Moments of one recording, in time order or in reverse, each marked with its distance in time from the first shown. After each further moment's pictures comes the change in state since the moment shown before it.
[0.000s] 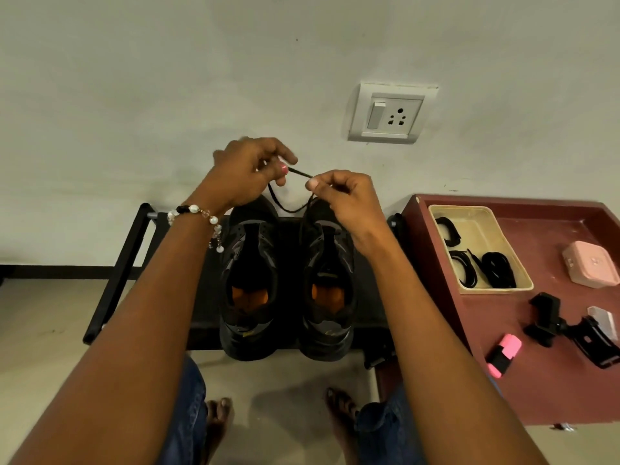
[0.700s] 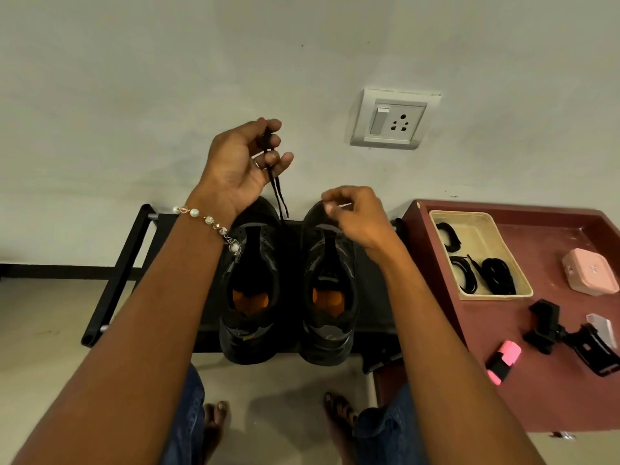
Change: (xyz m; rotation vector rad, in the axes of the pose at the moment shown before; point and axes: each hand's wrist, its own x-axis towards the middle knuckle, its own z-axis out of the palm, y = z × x) left_hand 0.002 0.023 -0.006 -1.465 0.224 -0.459; right_hand 0.001 0.011 -0.013 -0.290 -0.082 0.117
